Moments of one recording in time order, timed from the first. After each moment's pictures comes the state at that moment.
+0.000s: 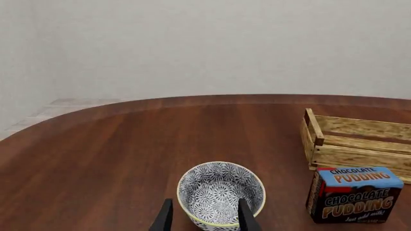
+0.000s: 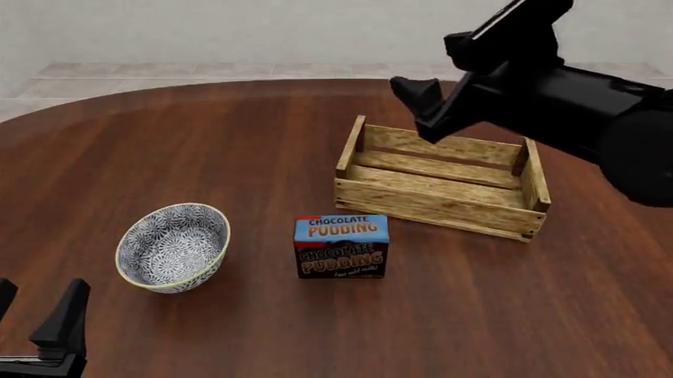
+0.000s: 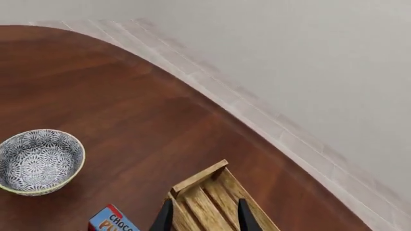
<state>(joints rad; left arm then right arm) 0.00 0.01 0.00 0.00 0.00 0.54 1.21 -1.12 0.15 -0.38</state>
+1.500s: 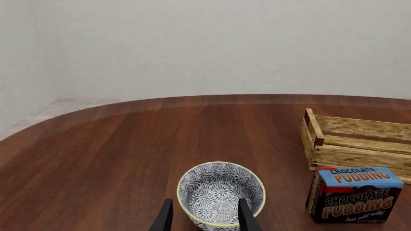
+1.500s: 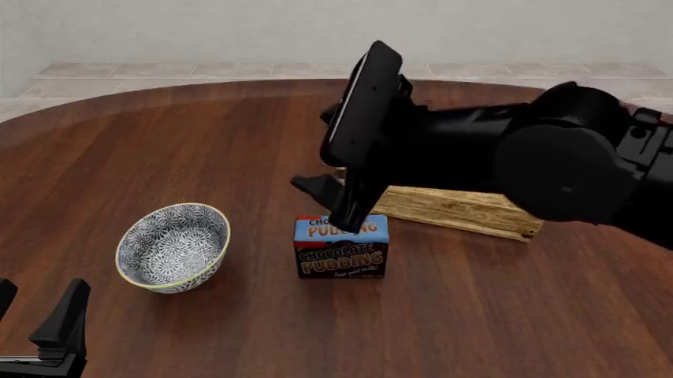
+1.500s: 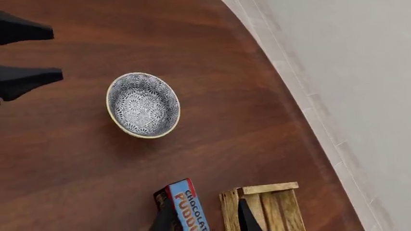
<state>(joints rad) 0.00 0.01 0.00 0.00 0.00 0.85 1.35 -1.25 0.44 -0.59</state>
